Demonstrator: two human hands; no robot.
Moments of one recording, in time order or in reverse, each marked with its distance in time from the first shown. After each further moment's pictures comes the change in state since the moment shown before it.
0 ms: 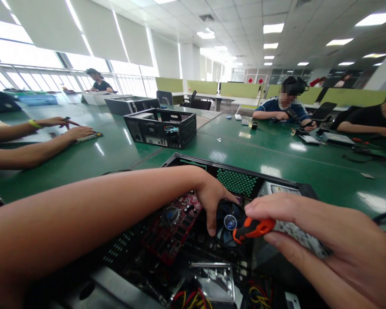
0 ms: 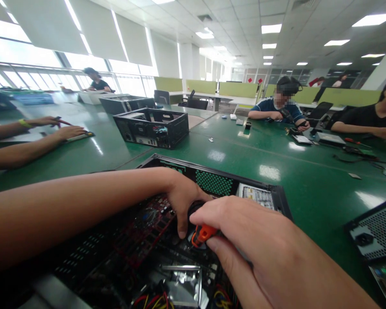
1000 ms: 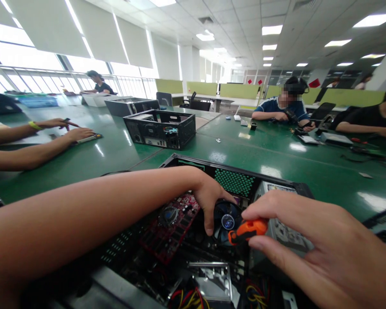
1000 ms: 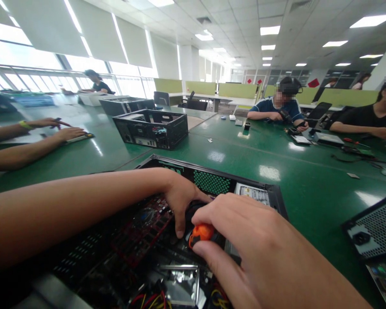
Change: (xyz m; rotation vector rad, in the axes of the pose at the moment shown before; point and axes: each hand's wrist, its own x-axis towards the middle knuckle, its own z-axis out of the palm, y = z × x) left_hand -0.003 0.015 -0.002 0.057 -0.075 -0.103; right_hand 0.011 0.004 -0.005 0.045 -0.070 -0.033
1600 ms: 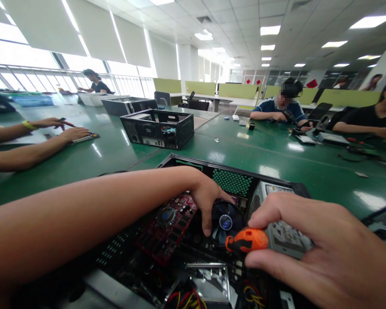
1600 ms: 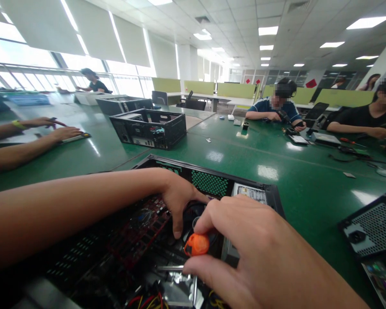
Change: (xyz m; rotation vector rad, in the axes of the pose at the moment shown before) left_hand -0.001 0.005 -0.003 -0.031 0.015 -0.013; right_hand -0.027 0.010 0.005 0.049 -0.019 0.159
